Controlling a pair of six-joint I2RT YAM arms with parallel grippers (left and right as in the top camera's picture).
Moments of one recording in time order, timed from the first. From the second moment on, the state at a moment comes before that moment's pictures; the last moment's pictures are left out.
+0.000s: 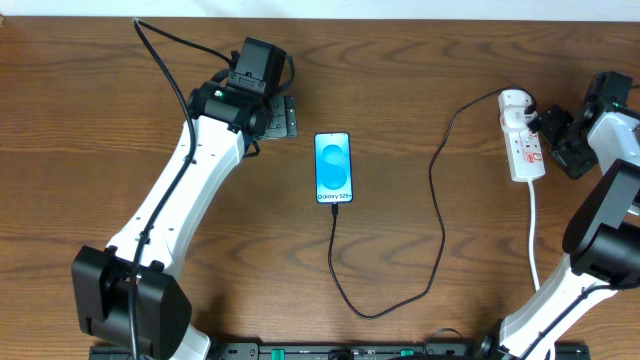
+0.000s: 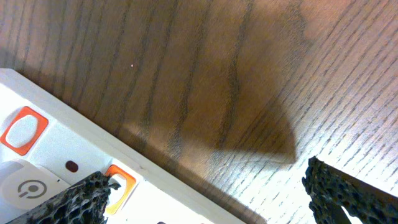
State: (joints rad) left arm -0.34 1.71 1.53 -0.93 -0.19 -0.38; right arm -0.41 2.11 1.51 -0.66 -0.01 0.55
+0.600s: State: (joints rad) left arm -0.34 1.71 1.53 -0.93 -0.19 -0.38; right arm -0.39 2.09 1.50 -0.77 -0.08 0.54
